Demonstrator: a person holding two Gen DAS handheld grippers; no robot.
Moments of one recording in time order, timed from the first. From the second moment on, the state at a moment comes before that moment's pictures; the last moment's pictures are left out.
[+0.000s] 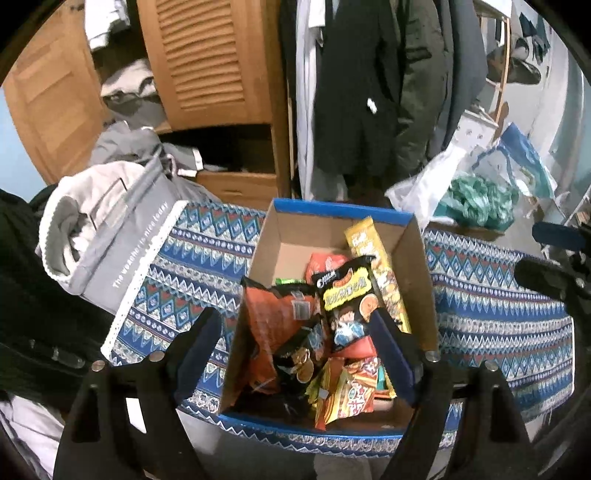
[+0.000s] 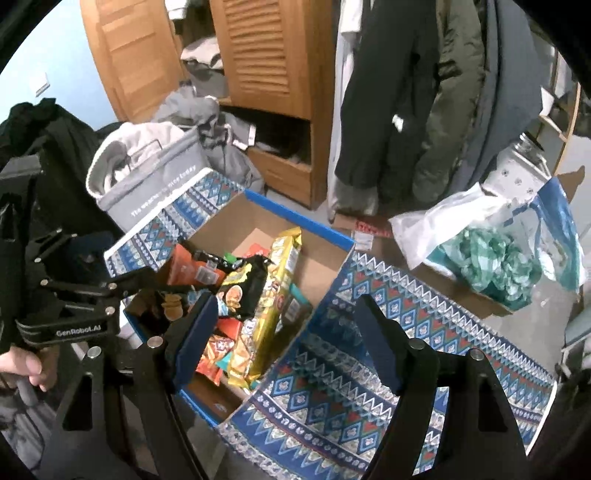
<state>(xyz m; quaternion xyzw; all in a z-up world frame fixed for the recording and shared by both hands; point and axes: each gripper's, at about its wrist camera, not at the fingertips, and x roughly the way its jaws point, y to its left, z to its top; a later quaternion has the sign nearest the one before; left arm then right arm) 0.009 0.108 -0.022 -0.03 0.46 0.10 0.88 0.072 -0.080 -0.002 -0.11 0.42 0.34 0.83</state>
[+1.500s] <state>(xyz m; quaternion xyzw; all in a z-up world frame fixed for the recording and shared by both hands) 0.005 0.073 -0.005 0.00 0.43 0.10 0.90 0.070 -0.117 -0.005 -0.08 0.43 0.35 0.83</state>
